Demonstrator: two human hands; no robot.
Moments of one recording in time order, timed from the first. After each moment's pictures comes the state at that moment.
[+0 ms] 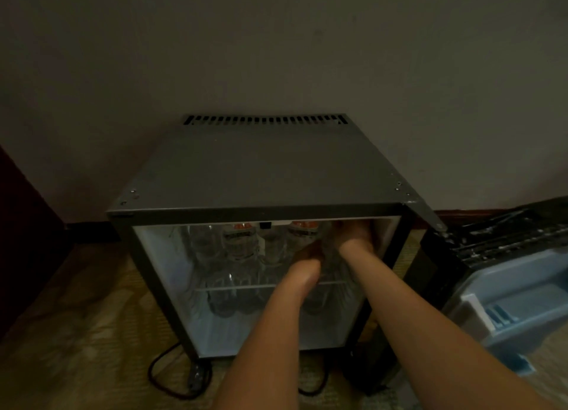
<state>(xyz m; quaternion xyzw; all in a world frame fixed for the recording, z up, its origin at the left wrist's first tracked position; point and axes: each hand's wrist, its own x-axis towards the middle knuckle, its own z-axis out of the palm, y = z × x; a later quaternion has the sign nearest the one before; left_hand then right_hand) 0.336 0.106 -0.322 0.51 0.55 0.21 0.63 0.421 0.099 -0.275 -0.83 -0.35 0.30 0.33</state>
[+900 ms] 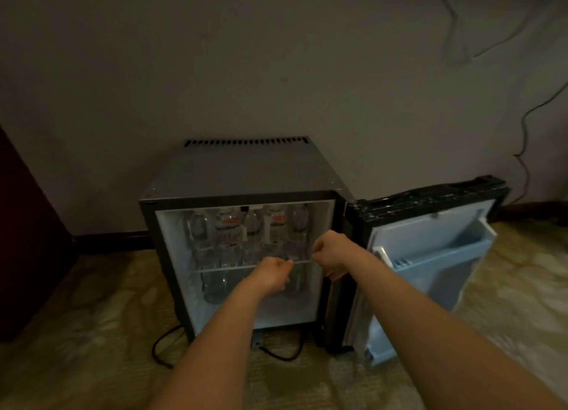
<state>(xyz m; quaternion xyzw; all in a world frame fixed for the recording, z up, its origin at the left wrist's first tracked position) 0.279 -0.008 -0.255 0.63 0.55 0.11 0.54 0.412 -0.044 -0.213 -0.79 -0.50 0.32 0.14</state>
